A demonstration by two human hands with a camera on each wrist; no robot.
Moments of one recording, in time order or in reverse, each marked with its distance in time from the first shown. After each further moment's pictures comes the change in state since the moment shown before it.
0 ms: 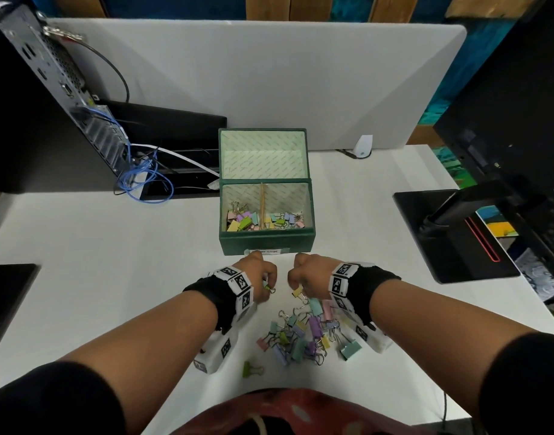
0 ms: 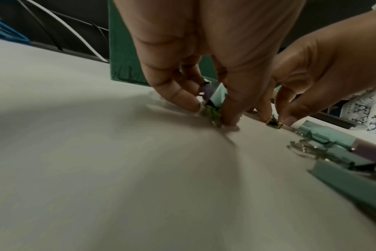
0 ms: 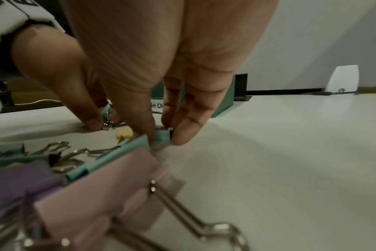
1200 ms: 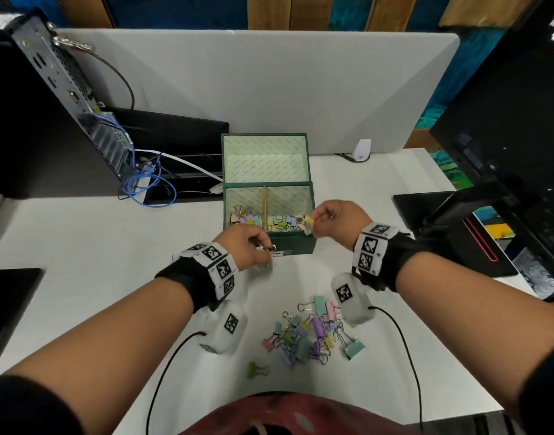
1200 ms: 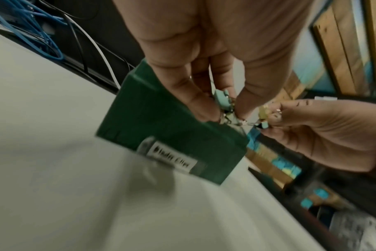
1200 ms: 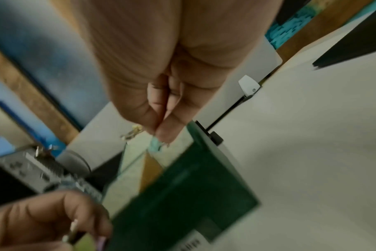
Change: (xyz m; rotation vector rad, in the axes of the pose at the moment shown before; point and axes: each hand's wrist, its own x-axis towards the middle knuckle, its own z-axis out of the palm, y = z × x) left_hand -0.019 -0.003 -0.058 -0.437 0.248 -0.001; right_hand -0.021 0.018 -0.065 0.974 0.594 0.325
